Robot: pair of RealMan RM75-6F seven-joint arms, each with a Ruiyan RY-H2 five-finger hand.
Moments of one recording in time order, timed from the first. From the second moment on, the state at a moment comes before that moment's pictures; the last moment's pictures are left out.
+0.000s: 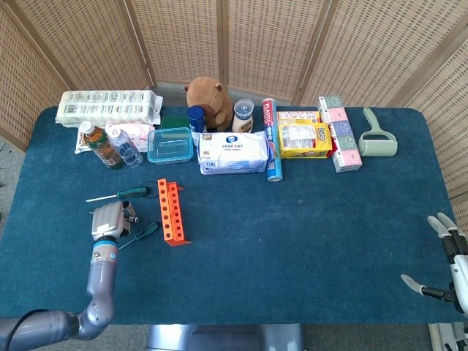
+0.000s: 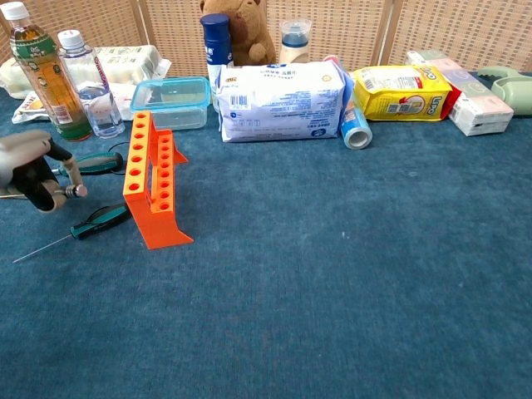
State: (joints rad) left arm -0.58 -1.62 -0.27 -1.66 0.53 1.30 0.71; right arm -0.02 -0.86 0.03 -1.88 -1.52 1.51 0.25
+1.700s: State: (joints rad) left arm -0.35 -0.80 0.11 -2.14 1.79 1.21 -0.41; right arm -0.01 -0.89 0.03 -1.89 -1.51 1.50 0.19
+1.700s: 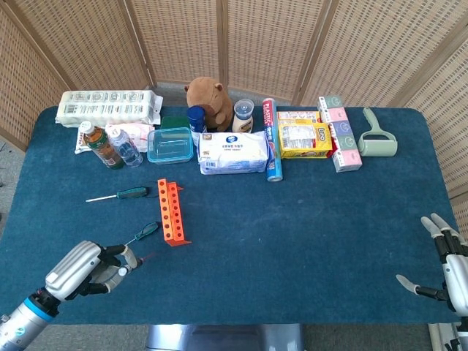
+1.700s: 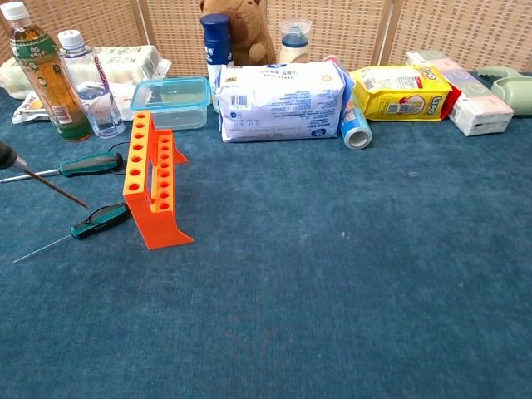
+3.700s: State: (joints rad) left arm -0.38 -1.01 0.02 -2.07 1.67 1.22 -0.21; right arm -0.01 -0.88 0.03 -1.89 -1.50 1.50 0.20
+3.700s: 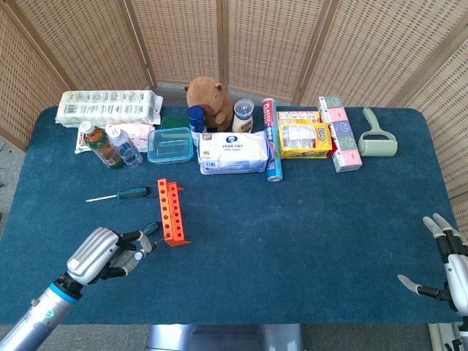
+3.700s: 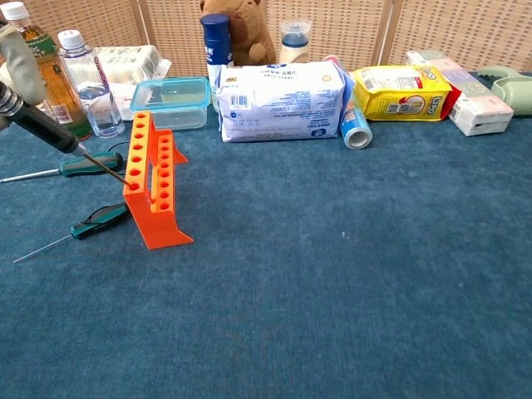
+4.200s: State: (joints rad) left arm -0.39 -1.01 0.01 -2.07 1.65 1.20 -0.22; right arm -0.01 -0.88 0.03 -1.89 -1.50 1.50 0.21
